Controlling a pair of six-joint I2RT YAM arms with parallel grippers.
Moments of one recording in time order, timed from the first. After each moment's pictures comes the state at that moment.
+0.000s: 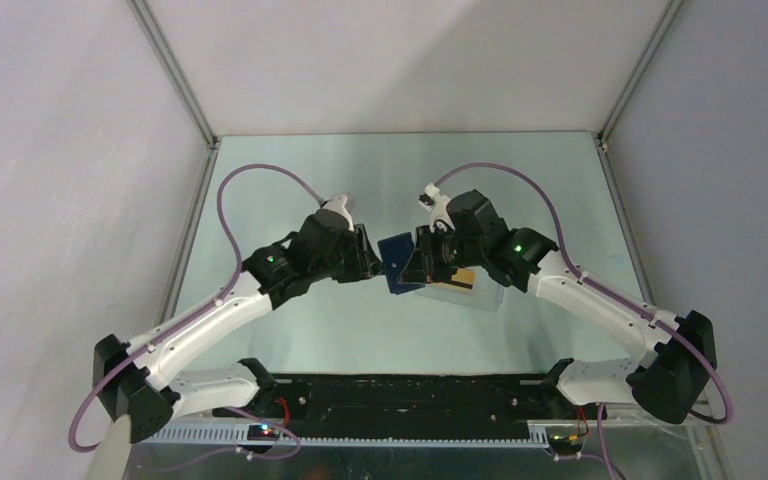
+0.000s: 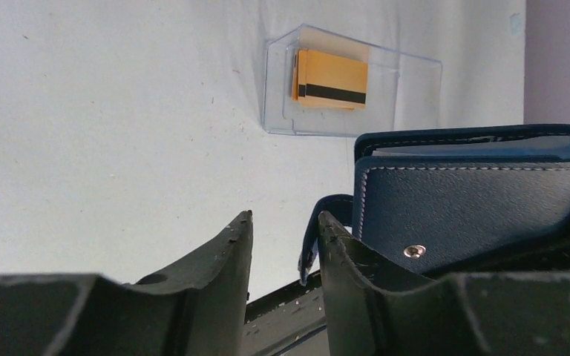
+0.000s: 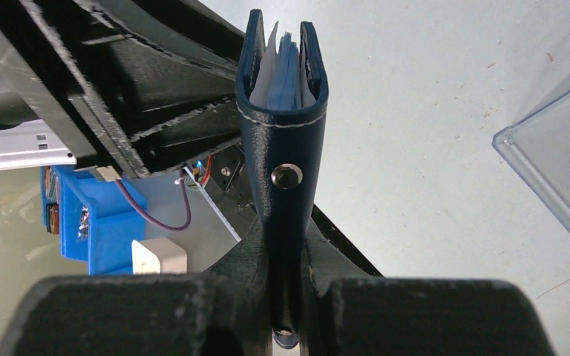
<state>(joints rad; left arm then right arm) -0.78 1.11 0.98 -0.56 -0.06 -0.77 0.80 1.27 1.12 -0.50 -0.38 0.59</state>
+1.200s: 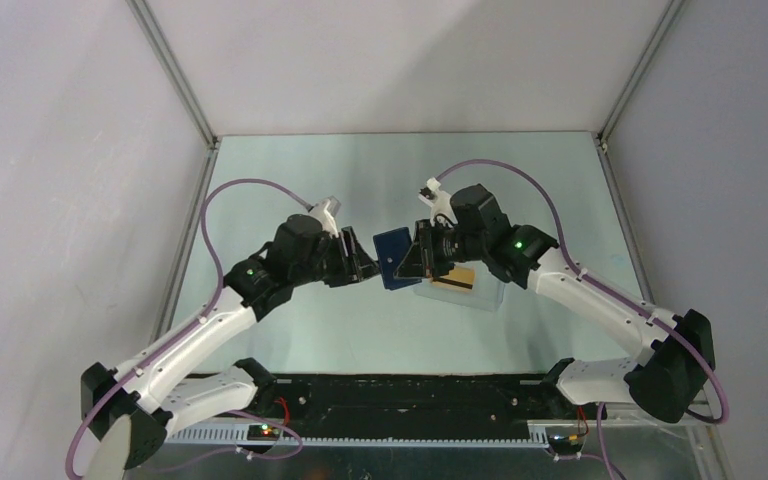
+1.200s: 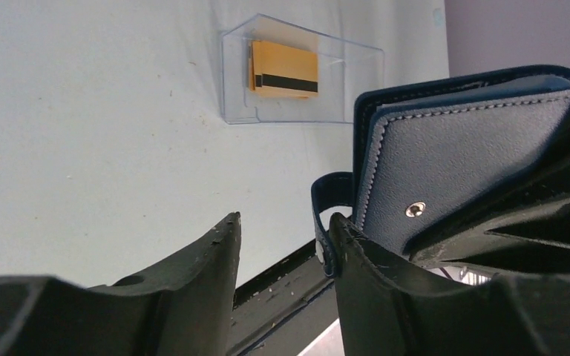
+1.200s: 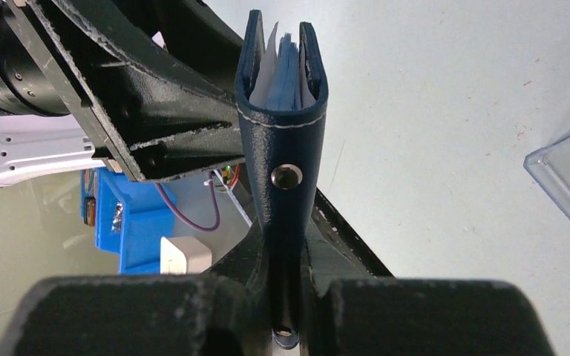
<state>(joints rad) -0.66 0.99 0.85 -0.45 0.16 -0.78 0.77 1.28 1.12 -0.43 -0.47 0.62</state>
